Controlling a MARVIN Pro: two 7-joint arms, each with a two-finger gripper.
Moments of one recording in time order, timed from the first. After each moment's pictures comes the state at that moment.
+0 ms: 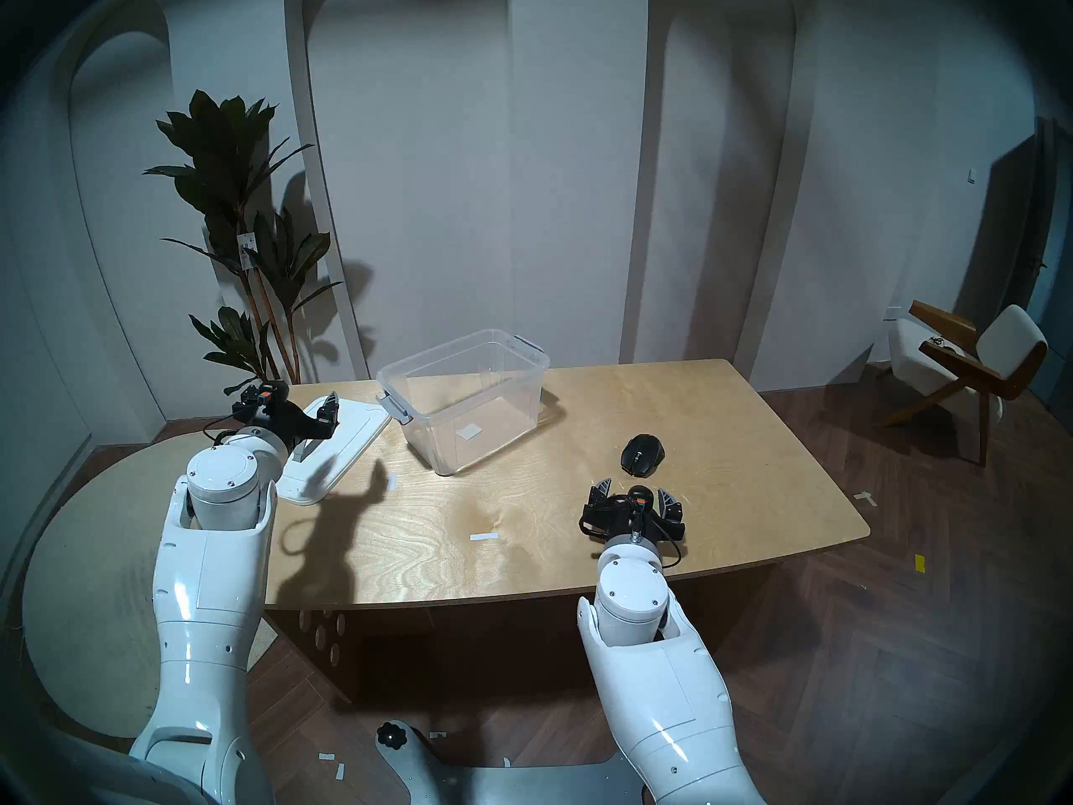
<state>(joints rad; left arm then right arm) 1.38 -1.42 -1.81 -1.55 0.24 0.22 -0.26 -1.58 -1.59 1.37 -1.44 0.13 0.06 -0.51</state>
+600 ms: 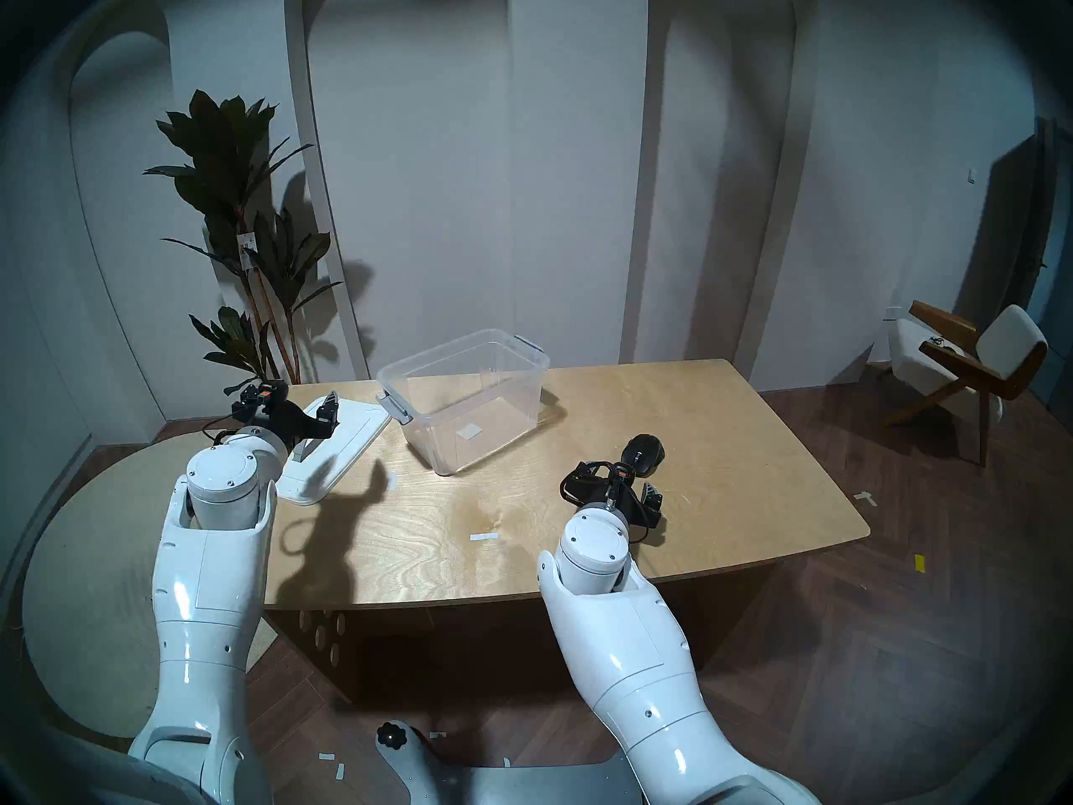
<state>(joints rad) 1.38 -1.42 -1.81 -1.55 0.24 0.22 -0.26 -1.41 -1.62 1.29 -1.33 0.35 0.08 -0.73</state>
